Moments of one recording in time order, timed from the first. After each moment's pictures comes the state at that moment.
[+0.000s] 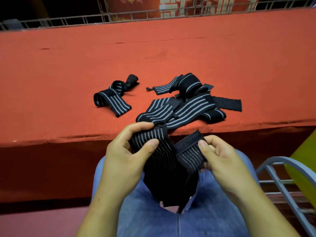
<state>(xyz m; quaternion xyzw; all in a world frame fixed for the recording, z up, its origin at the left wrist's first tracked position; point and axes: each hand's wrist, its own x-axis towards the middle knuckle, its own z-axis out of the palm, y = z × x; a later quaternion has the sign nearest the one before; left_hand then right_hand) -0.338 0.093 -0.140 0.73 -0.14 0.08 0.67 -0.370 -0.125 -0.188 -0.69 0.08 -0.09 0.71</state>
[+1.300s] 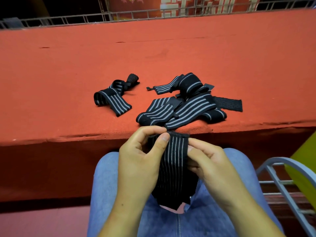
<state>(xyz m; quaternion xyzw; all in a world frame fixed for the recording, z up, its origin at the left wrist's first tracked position) -0.349 0.062 -0.141 0.70 -0.11 0.13 0.70 -0.381 -0.090 -0.161 -0.64 -0.03 -0.05 0.76</state>
